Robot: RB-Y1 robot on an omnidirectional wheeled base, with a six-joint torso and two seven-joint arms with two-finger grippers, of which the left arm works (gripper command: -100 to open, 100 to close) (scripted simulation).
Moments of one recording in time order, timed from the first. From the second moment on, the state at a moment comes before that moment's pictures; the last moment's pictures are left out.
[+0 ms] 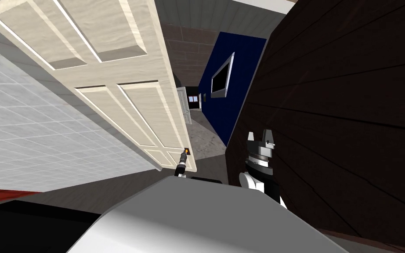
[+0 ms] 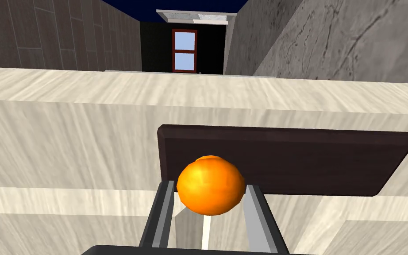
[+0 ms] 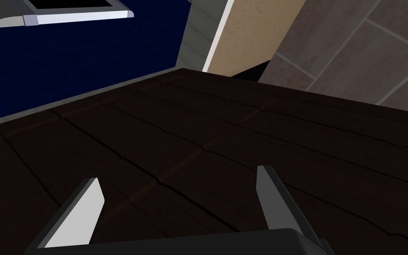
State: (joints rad) arm 0.12 0.03 0.04 -0.95 0.13 -0.73 -0.07
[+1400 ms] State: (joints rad) arm 0.14 0.21 -0.01 -0.92 0.12 -0.78 0.11
